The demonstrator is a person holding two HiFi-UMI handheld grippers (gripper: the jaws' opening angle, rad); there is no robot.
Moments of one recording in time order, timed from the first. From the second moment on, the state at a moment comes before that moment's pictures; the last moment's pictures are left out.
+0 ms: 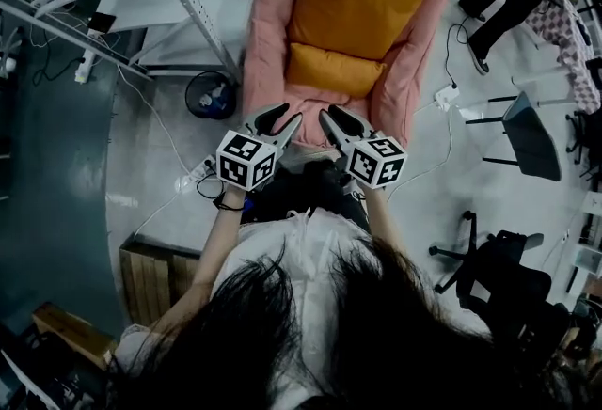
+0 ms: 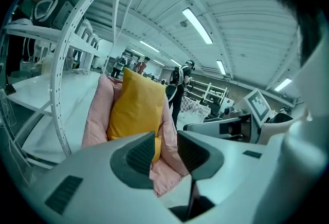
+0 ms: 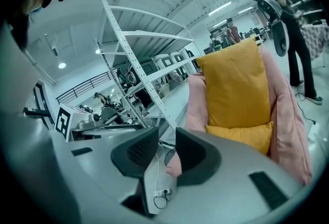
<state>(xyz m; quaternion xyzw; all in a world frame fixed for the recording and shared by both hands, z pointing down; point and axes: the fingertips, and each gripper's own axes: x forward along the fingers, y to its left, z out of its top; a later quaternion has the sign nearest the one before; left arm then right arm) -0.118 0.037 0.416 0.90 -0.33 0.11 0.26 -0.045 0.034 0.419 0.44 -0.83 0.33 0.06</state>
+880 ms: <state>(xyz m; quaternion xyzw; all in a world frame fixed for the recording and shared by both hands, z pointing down) -0.046 0.150 0.398 0.91 -0.32 0.12 0.25 0.017 0.140 0.388 0.43 -0.85 0.31 0.04</state>
